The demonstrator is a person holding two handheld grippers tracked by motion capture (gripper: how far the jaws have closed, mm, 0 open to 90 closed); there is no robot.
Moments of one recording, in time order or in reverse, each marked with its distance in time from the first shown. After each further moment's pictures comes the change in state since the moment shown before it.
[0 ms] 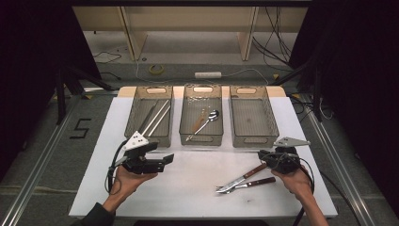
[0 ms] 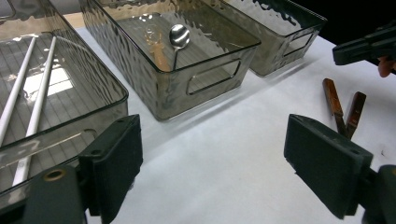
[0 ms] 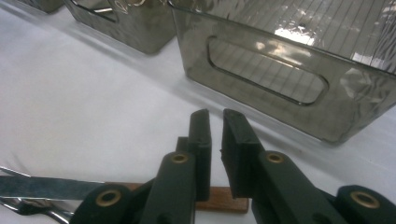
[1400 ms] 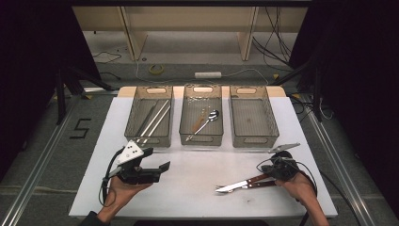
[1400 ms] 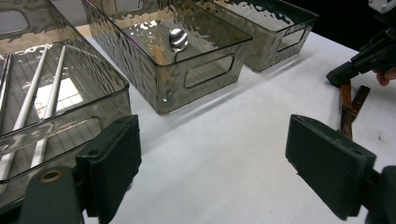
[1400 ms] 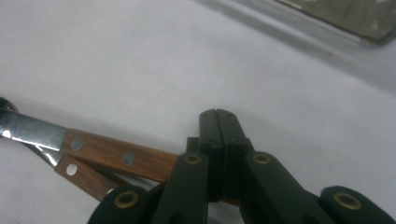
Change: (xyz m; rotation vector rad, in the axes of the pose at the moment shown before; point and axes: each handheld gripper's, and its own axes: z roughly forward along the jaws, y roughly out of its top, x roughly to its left) left arm -0.008 -0.015 -0.018 -0.041 0.019 0.049; right arm -0.001 -0.020 0.011 0.300 0.004 0.028
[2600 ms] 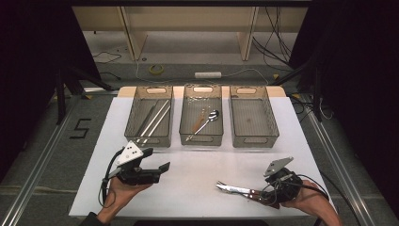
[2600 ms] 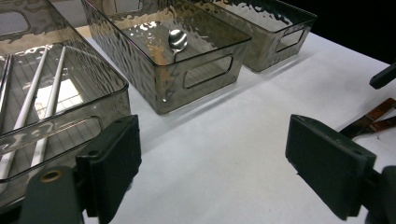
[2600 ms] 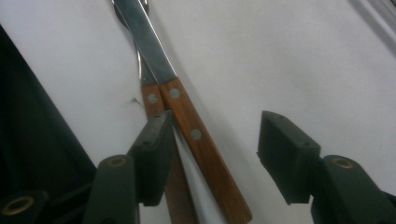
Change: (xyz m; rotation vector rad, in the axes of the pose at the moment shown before) left arm -0.001 -0.001 -0.001 -0.007 0.002 -0.002; right arm 0.048 -0.014 -0.039 0.145 0.060 -0.410
